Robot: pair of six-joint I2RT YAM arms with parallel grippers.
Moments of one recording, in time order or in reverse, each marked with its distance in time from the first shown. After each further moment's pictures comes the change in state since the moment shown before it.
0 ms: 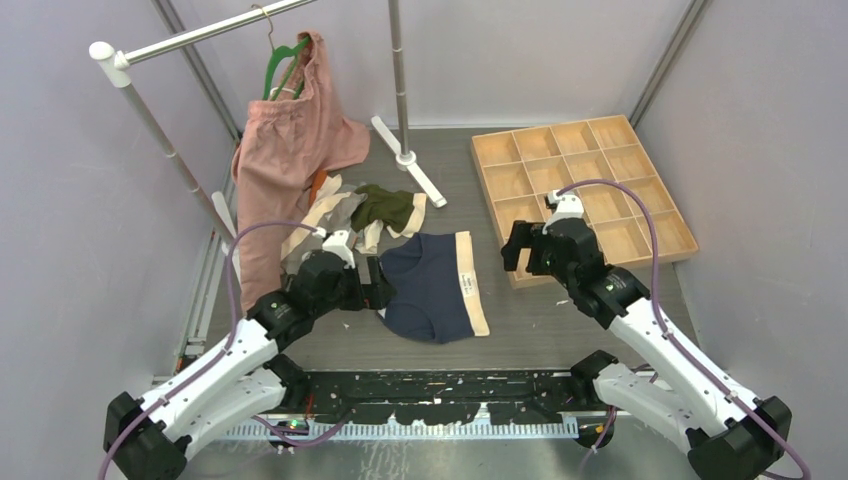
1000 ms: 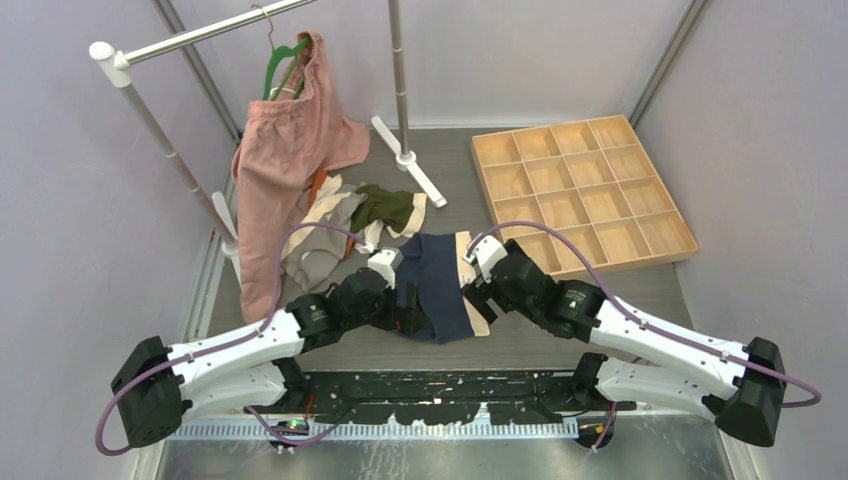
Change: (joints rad) left arm -0.297 0.224 -0.005 0.175 -0.030 -0.053; right arm 0.454 0.110 -0.016 -0.046 0.151 -0.420
